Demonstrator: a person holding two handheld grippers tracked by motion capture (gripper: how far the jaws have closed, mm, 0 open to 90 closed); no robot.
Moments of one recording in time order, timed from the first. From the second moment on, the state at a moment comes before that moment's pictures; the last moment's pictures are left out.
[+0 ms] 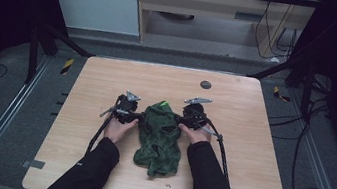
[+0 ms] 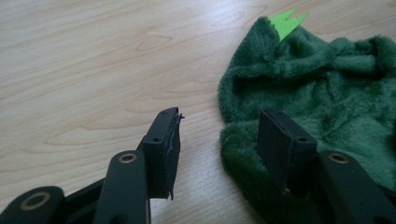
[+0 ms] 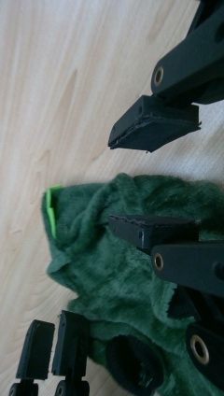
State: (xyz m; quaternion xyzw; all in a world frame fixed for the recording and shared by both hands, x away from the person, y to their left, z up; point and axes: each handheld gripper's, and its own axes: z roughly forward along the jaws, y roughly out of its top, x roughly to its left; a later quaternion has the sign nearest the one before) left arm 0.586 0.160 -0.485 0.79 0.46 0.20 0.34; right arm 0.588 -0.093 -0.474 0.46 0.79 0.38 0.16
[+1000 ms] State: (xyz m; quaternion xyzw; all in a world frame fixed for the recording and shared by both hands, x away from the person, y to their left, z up) left arm 0.584 0.146 -0.492 0.79 0.47 0.18 0.34; right arm 0.589 -0.083 -0.494 0.46 0.80 0.37 0.13
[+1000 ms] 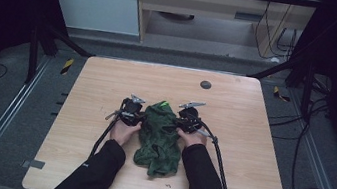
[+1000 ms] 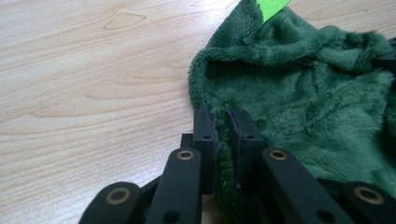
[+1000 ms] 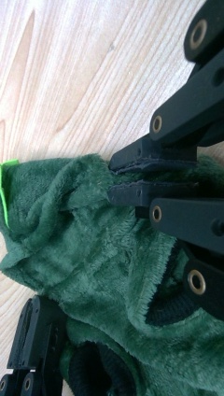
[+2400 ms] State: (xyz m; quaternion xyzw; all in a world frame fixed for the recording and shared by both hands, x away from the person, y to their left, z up) left arm 0.525 0.146 -0.391 0.80 0.35 0.25 0.42; right arm 0.526 -0.101 -0.407 0.37 0.77 0.48 0.18
